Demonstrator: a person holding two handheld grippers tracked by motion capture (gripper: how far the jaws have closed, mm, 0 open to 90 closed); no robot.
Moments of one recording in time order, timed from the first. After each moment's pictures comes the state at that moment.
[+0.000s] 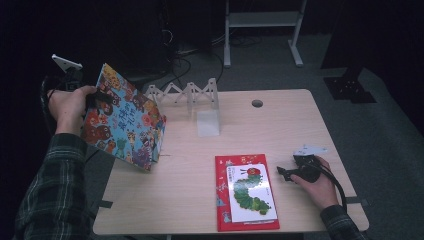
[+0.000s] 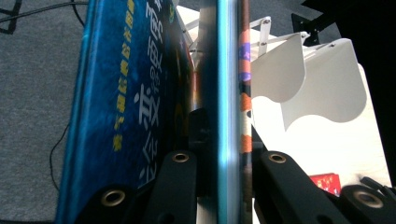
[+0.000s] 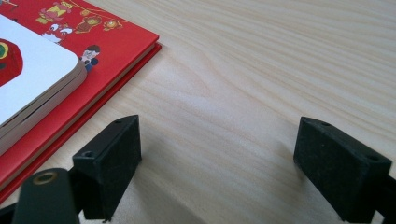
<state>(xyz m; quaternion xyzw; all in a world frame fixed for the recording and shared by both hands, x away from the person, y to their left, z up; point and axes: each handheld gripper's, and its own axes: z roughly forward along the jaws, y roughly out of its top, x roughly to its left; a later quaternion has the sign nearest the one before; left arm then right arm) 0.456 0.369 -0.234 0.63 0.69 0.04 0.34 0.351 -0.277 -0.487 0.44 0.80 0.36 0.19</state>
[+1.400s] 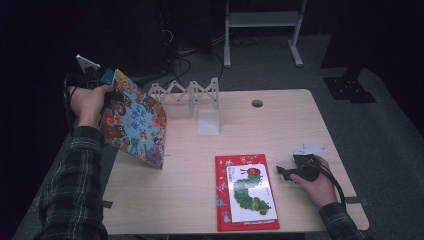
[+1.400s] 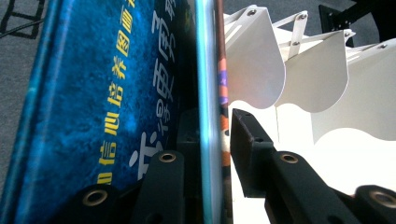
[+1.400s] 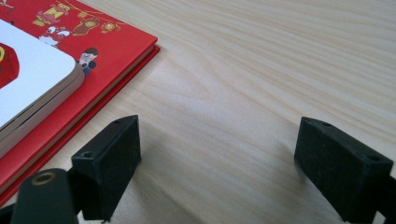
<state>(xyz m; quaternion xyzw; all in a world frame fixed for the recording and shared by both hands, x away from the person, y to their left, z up) 0.489 0.351 -0.256 0.65 0.70 0.07 0.30 0.353 -0.276 -0.487 0.45 0.80 0.35 0.19</state>
